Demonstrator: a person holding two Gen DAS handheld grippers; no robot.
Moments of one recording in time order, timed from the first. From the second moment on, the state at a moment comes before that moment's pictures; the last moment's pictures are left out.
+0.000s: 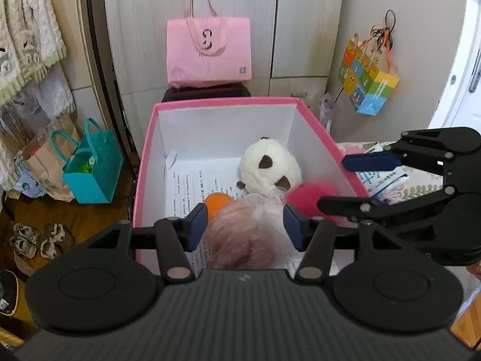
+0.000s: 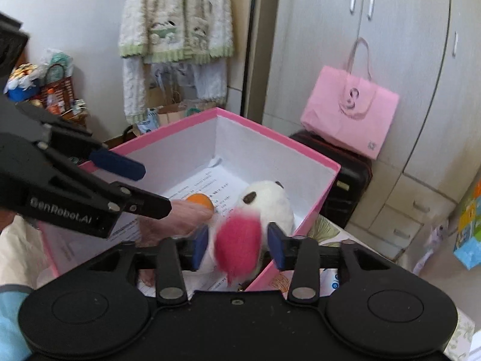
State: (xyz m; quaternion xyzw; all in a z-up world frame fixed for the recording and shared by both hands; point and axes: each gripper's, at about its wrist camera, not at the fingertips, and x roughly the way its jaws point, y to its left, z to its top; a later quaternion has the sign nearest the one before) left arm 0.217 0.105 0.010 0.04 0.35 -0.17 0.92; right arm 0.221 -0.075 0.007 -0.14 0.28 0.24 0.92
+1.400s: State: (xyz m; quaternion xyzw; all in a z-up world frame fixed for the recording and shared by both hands) left arm 0.045 0.014 0.004 0.15 0.40 -0.35 0.83; right arm 0.015 -0.222 -0.013 -0.08 0.34 0.27 0.90
